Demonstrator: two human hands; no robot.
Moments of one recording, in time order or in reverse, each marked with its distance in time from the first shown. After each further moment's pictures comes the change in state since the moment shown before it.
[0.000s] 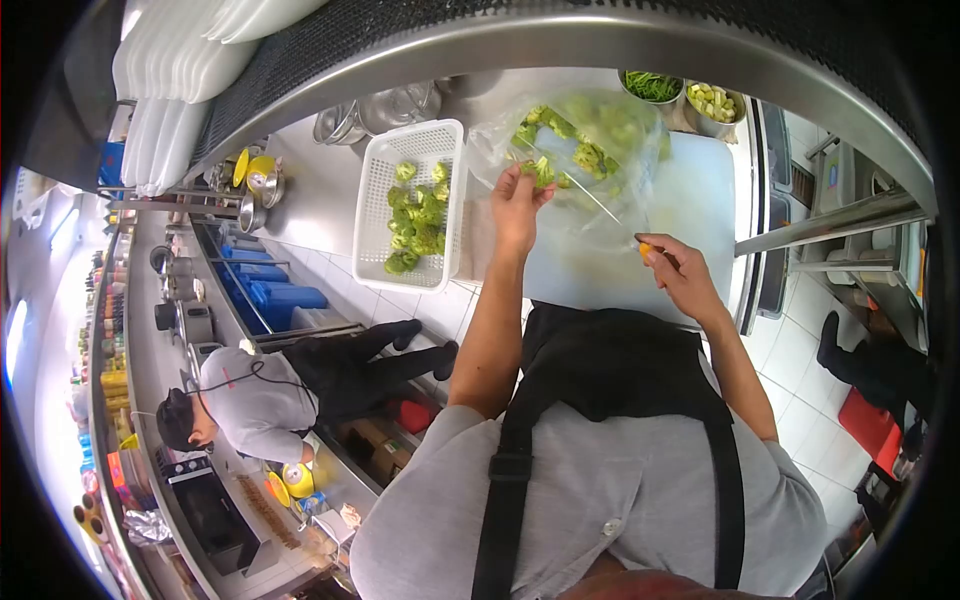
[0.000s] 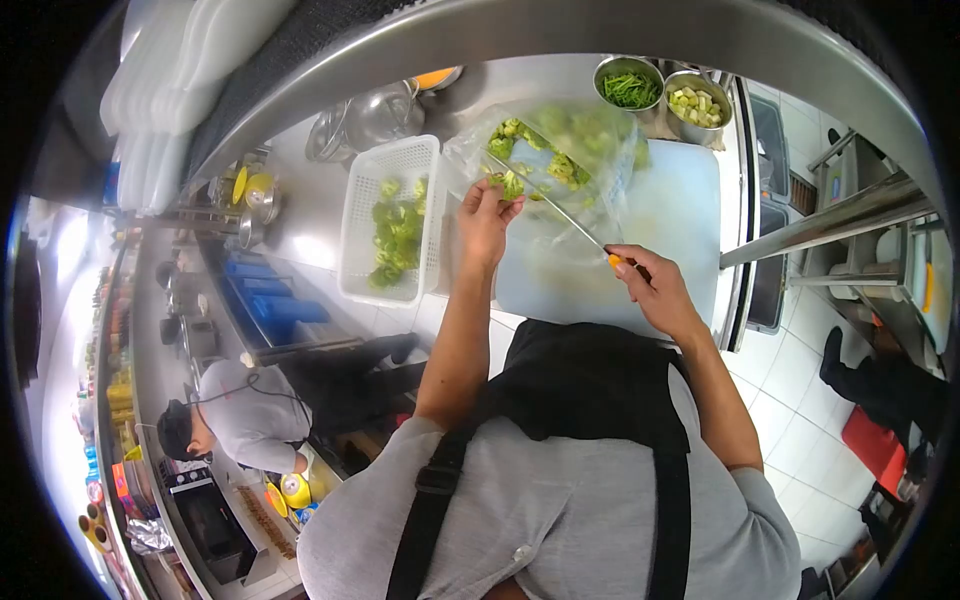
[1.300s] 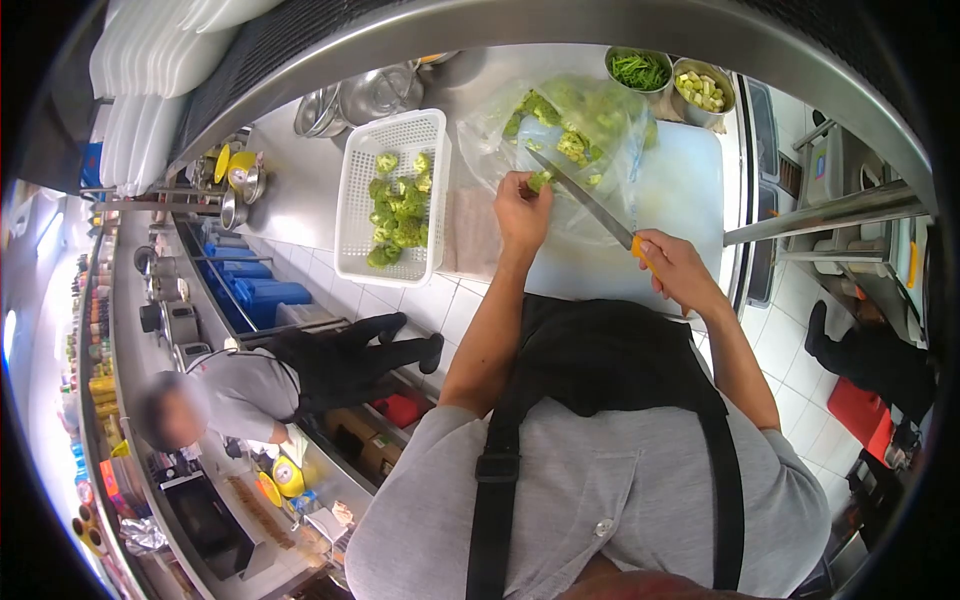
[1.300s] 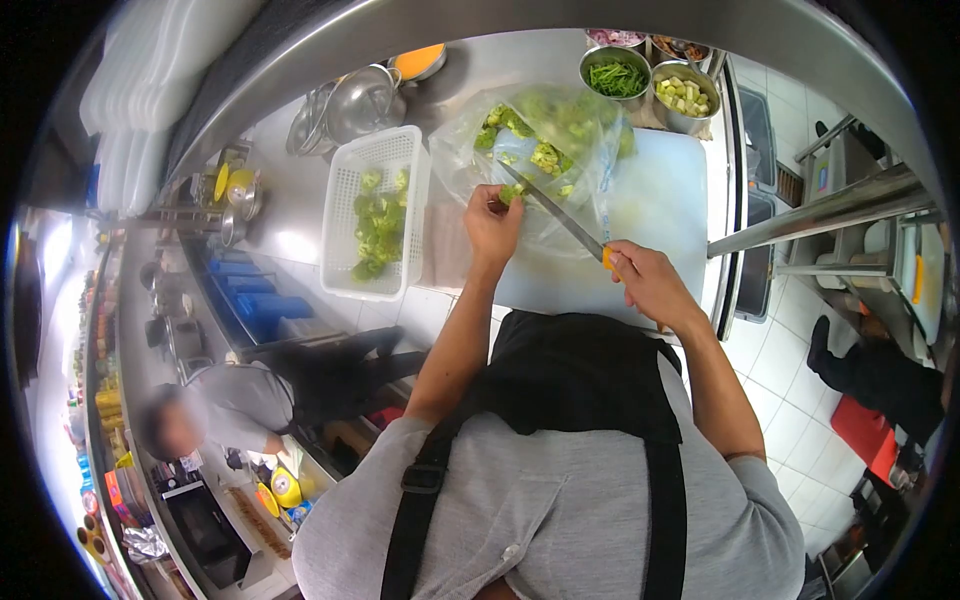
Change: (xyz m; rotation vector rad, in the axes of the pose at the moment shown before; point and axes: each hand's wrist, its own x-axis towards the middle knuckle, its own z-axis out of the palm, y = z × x) left_hand -0.010 -0.056 -0.006 0.723 0.091 0.445; right_hand -0.003 -0.023 -0.011 -0.206 -0.092 0.234
